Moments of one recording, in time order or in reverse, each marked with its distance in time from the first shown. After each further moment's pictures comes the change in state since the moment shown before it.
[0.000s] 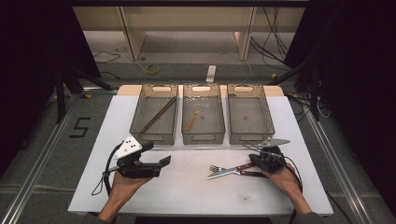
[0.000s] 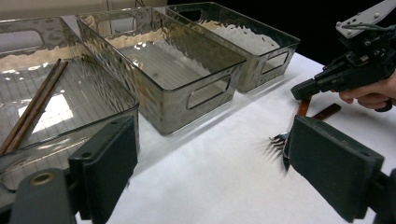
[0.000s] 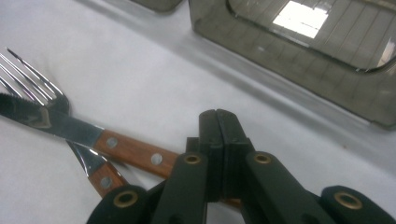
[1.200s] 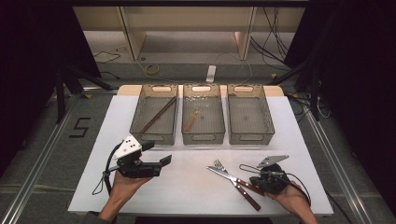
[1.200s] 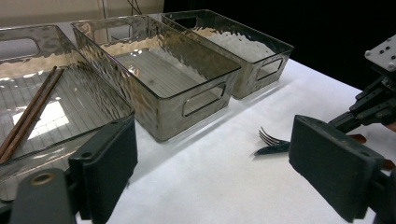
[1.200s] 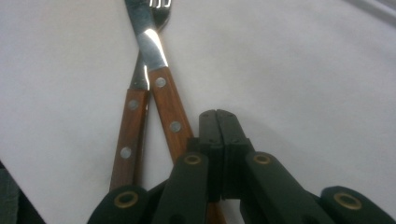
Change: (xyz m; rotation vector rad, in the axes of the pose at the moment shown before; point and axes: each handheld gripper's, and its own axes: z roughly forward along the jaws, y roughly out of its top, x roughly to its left) left arm -0.002 0.002 -0.001 -0.026 -0.020 0.003; right arm 0.043 -0.026 -0.036 0.175 0.102 -0.069
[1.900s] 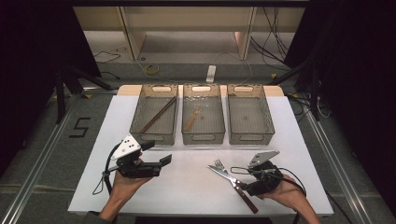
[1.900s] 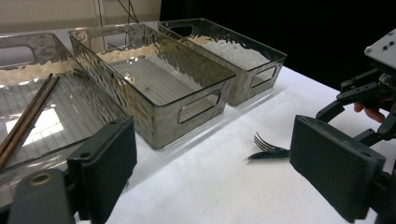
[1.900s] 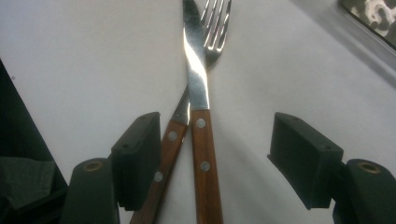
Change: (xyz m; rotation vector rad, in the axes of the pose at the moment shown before) left arm 0.000 0.001 -0.001 -0.030 -0.018 0.005; right arm 0.016 0.028 -0.007 0.001 0.061 -0.173
